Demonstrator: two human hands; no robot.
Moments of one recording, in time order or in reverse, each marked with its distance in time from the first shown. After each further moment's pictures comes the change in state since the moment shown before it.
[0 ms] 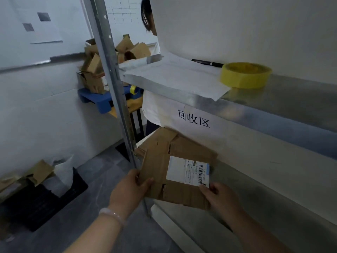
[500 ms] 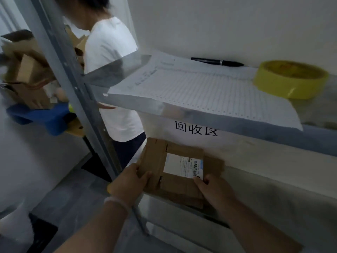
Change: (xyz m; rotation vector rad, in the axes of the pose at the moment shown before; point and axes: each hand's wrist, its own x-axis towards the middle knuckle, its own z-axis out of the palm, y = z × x) left_hand 0.217 -0.021 0.001 0.110 -0.216 0.191; right_hand 0.102 -0.083 0.066 -0.251 0.174 0.274
